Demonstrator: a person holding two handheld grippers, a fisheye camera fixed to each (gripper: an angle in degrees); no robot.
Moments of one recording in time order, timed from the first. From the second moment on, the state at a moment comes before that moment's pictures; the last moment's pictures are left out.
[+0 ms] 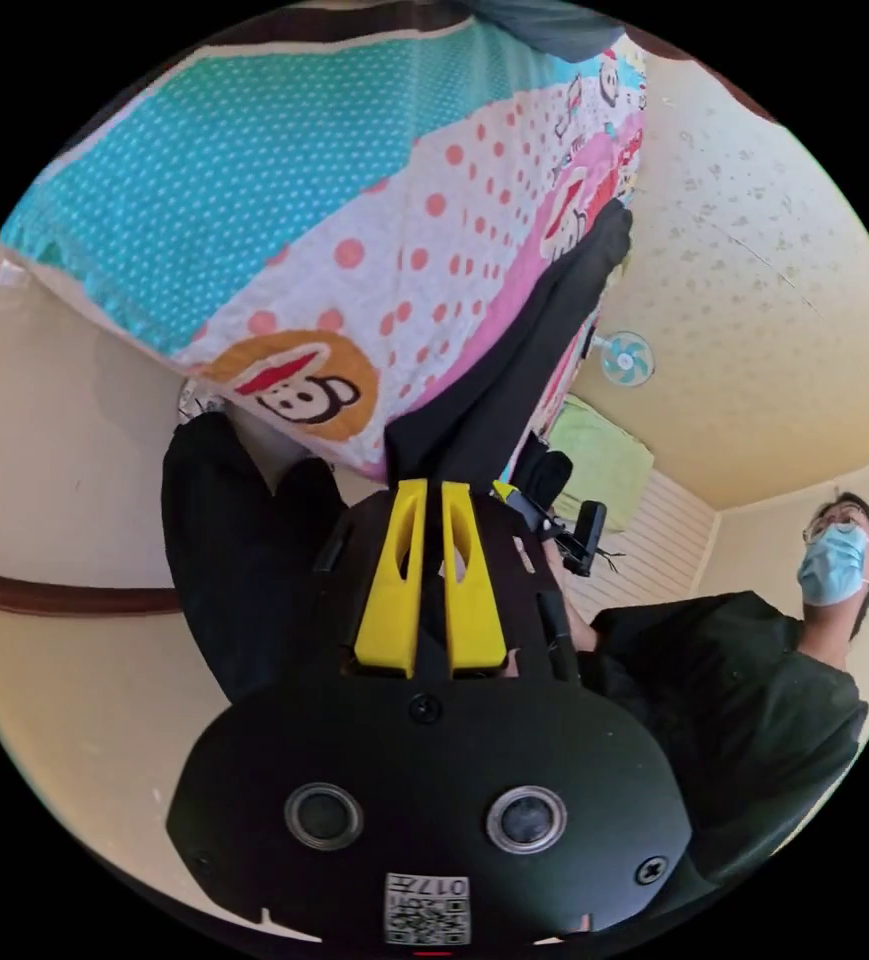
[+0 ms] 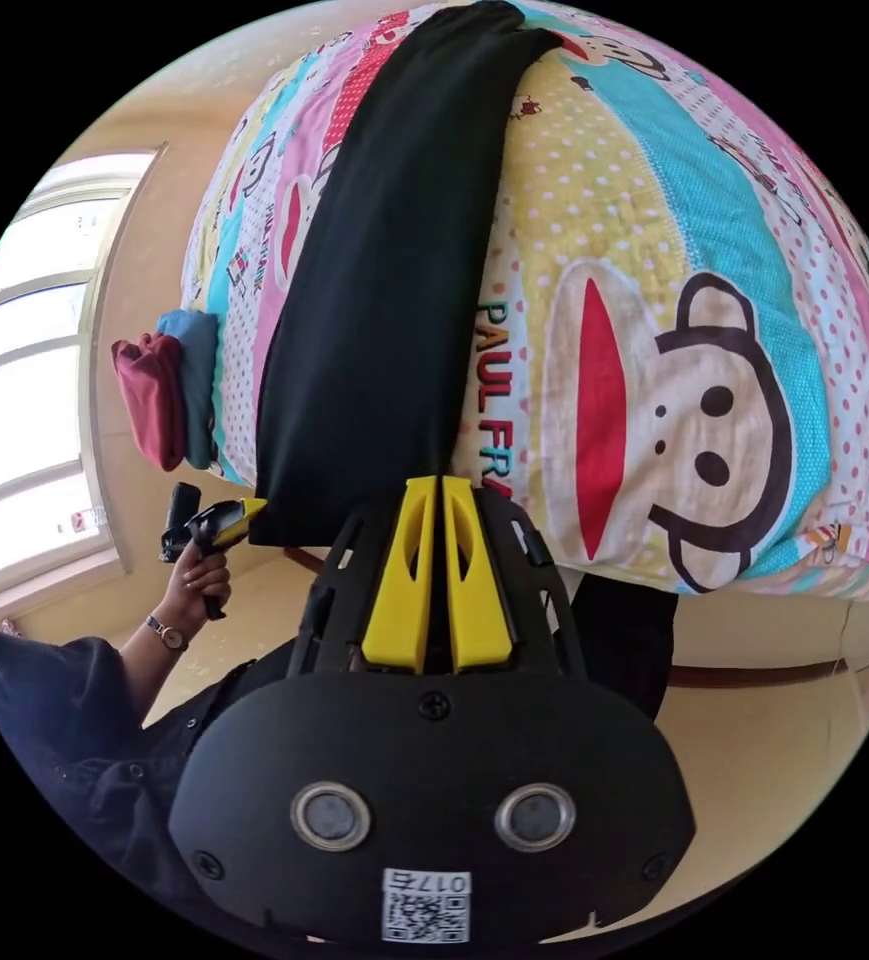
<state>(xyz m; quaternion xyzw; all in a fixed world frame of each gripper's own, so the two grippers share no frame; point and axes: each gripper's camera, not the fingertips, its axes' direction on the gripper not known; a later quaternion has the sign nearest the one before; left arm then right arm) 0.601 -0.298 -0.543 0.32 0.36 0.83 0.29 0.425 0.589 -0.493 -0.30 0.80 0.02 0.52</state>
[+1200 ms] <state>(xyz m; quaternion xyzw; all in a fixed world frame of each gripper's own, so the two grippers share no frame) 0.672 -0.134 -0.488 0.42 0.19 0.88 0.10 0.291 0.428 -0.606 -0.30 0.68 0.00 0.67</state>
